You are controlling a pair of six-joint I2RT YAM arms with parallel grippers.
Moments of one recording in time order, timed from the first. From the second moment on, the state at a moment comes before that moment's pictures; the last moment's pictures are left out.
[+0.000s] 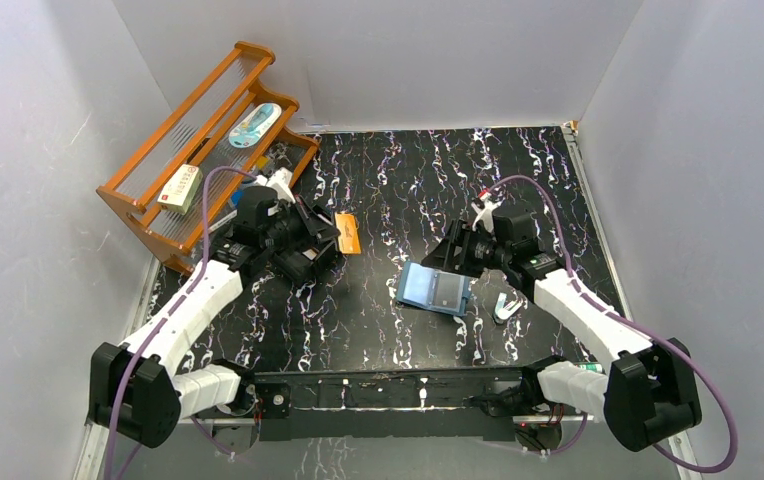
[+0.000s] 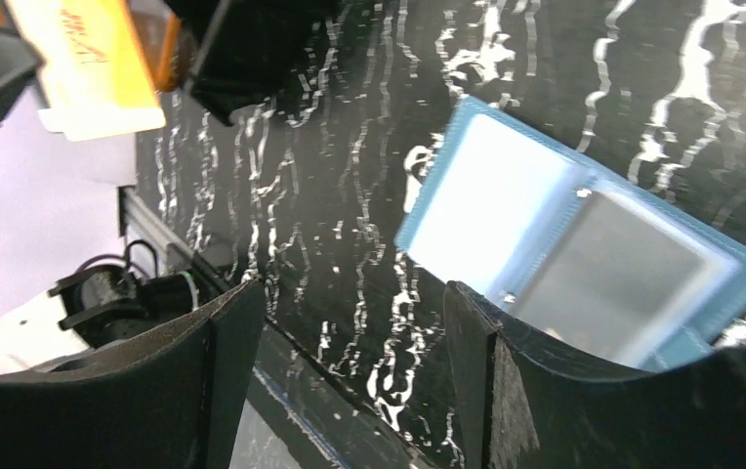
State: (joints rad) left arm -0.36 1.16 0.85 -0.21 0.33 -0.80; right arm 0.38 1.12 0.68 -0.23 -0.49 0.63
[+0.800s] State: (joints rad) left arm -0.34 1.57 1.13 -0.50 -0.20 -0.83; right arm 0.48 1.11 0.70 -0.22 -0.46 0.66
